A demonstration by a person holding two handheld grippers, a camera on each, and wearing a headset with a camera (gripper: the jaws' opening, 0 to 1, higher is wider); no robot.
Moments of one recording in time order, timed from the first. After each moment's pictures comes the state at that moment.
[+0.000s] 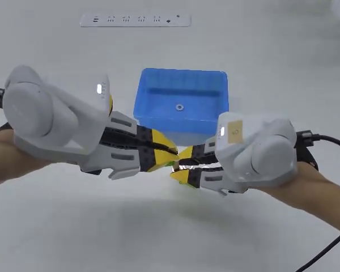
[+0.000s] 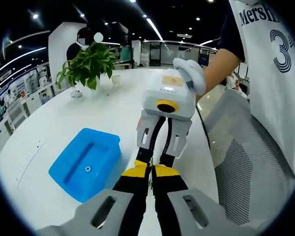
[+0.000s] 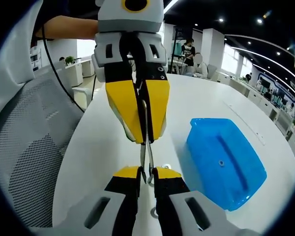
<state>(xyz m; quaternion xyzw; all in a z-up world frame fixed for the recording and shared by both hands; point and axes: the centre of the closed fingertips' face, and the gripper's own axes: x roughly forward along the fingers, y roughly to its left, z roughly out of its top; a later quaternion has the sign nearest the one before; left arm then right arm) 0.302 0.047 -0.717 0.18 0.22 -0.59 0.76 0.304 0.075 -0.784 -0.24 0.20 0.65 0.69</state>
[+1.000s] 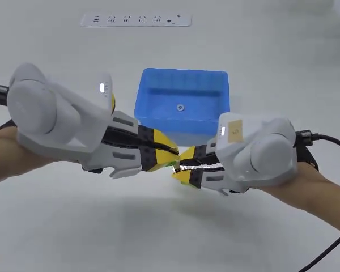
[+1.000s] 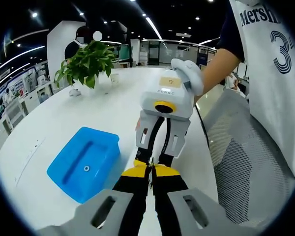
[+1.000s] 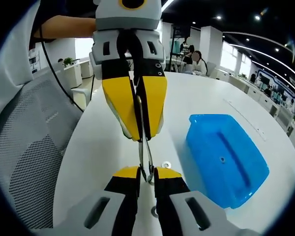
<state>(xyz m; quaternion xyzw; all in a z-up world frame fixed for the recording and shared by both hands) 0.303 0.046 -0.719 0.18 0.23 -0.60 0.75 0.306 0.074 -0.785 -0.22 0.21 0.65 0.69</state>
